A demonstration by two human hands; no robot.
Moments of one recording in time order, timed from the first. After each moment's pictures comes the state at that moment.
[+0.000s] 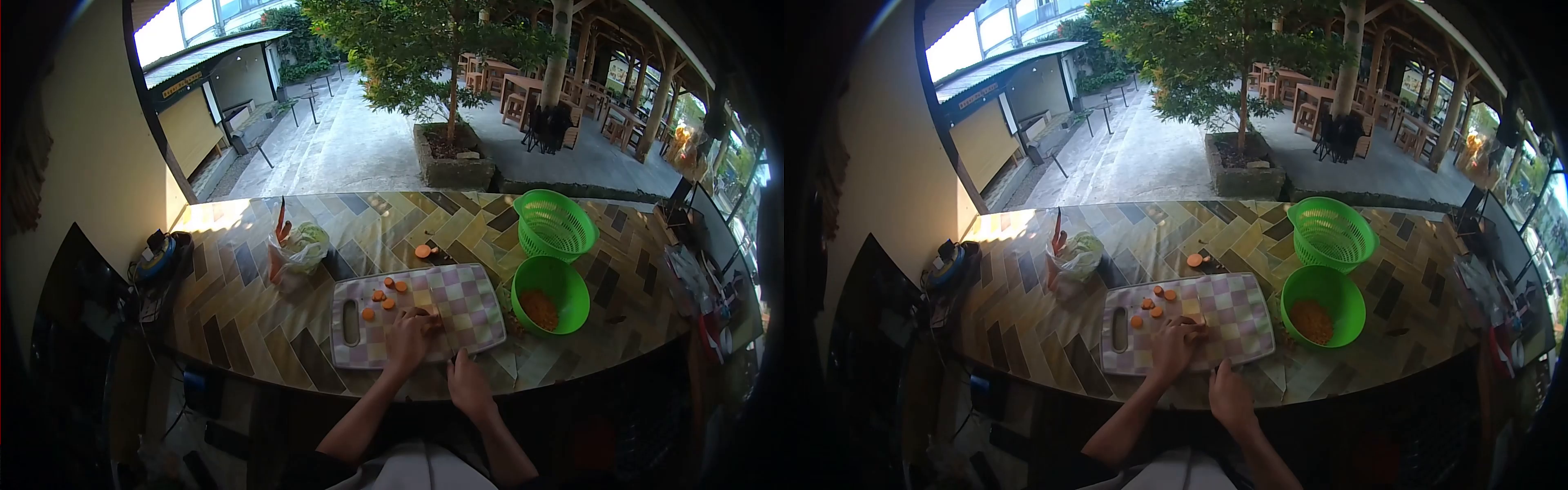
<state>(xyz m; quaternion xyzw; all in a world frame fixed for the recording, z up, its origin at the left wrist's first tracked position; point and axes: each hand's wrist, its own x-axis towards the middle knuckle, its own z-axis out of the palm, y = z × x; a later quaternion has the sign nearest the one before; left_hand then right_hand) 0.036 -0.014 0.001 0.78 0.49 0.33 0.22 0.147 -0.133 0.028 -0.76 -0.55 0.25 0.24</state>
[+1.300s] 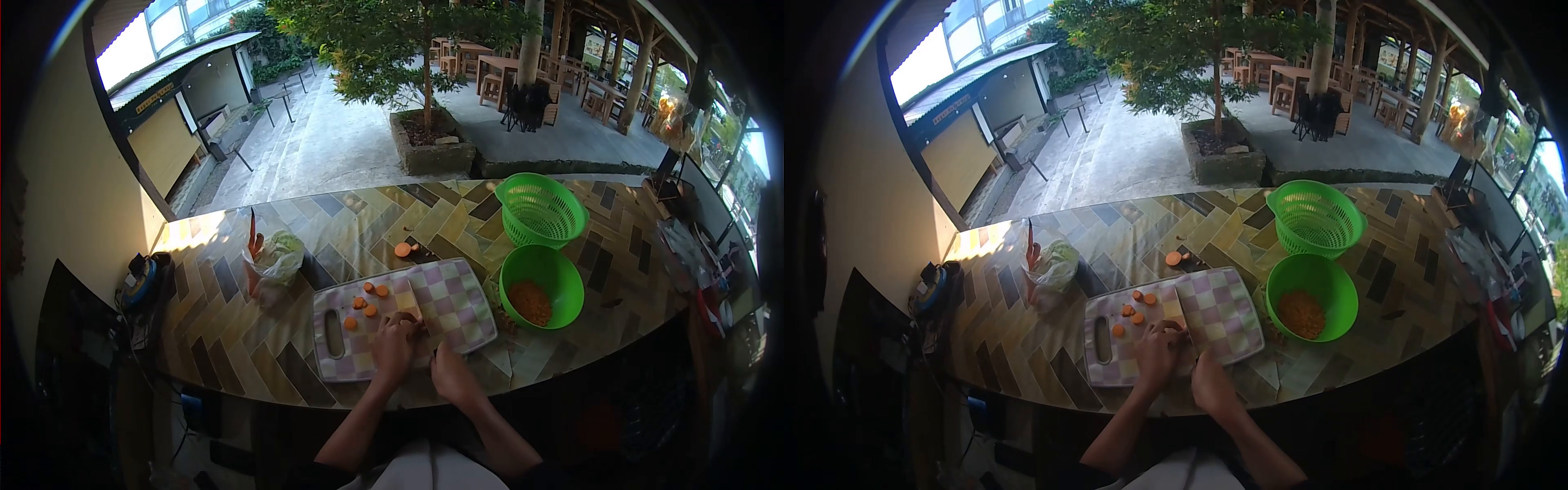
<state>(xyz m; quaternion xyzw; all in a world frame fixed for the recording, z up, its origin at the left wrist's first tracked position) 0.041 -0.011 0.002 0.78 0.49 0.33 0.20 0.151 -0.104 0.008 -0.74 -0.54 0.28 0.28</state>
